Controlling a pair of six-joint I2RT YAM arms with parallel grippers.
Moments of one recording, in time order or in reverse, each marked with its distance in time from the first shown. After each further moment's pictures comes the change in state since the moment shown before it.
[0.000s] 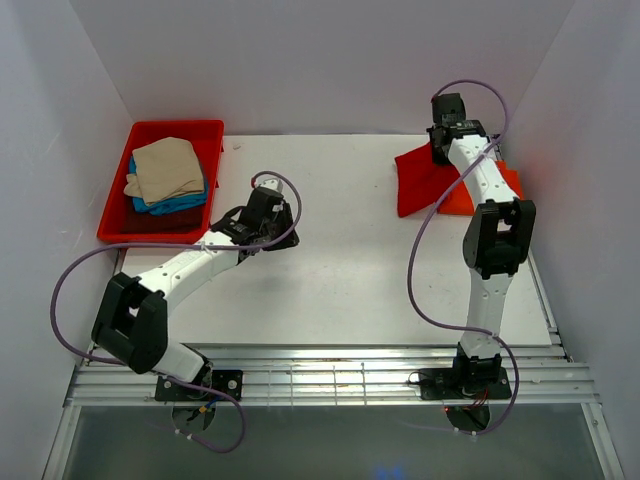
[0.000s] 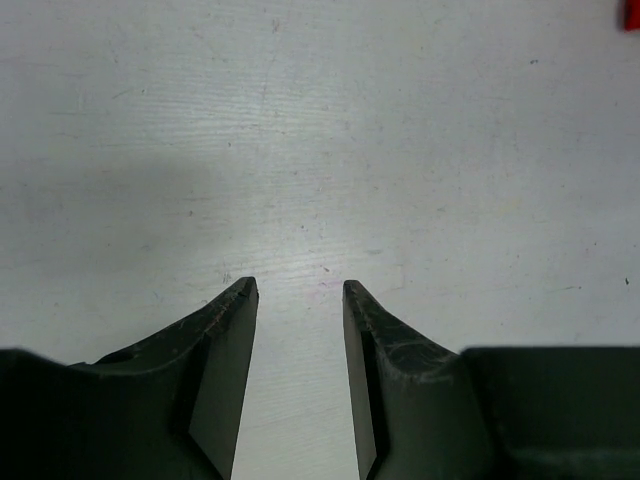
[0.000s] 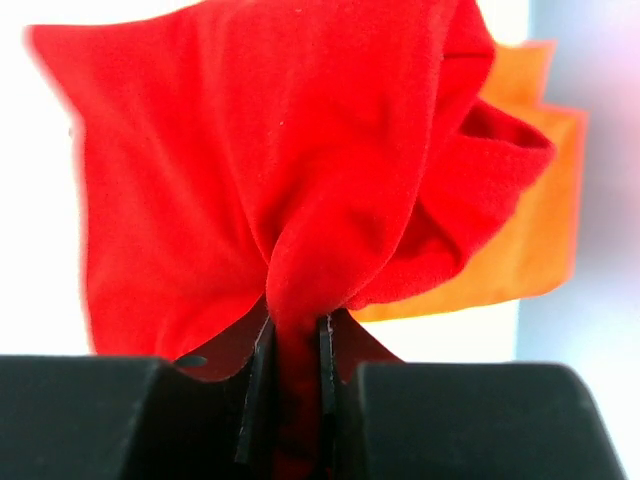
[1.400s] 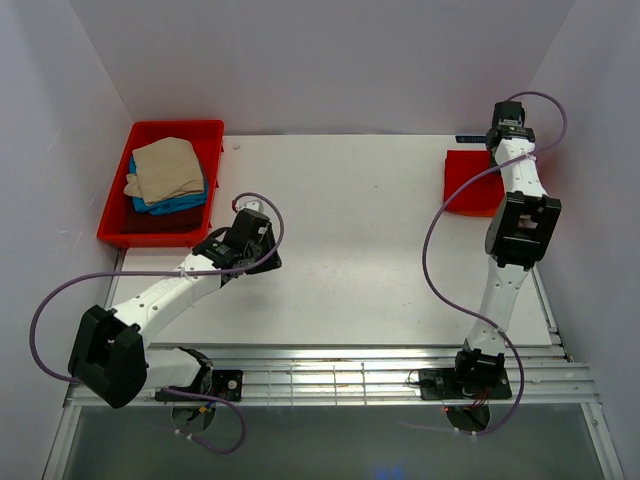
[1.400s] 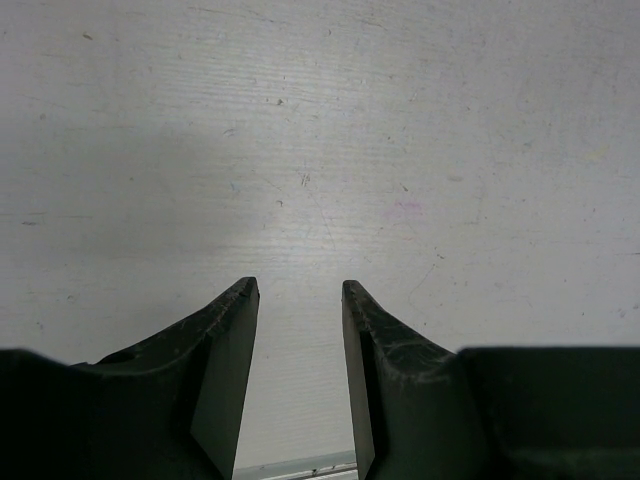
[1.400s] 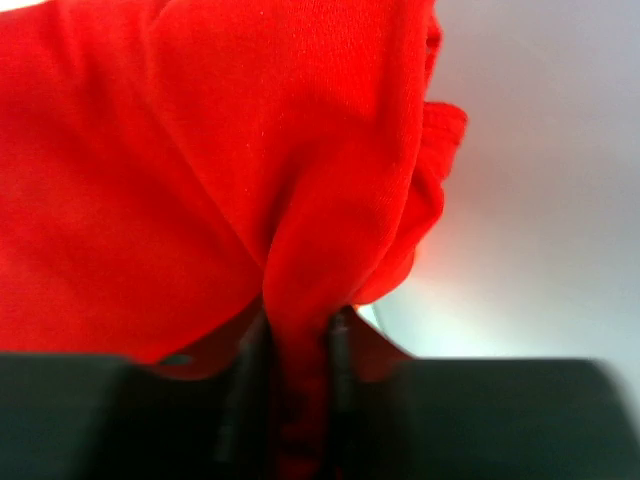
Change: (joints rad) left arm 0.000 -0.202 -0.175 -0.127 -0.054 -0.069; right arm -0.293 0.146 0.116 0.031 0.135 -0.071
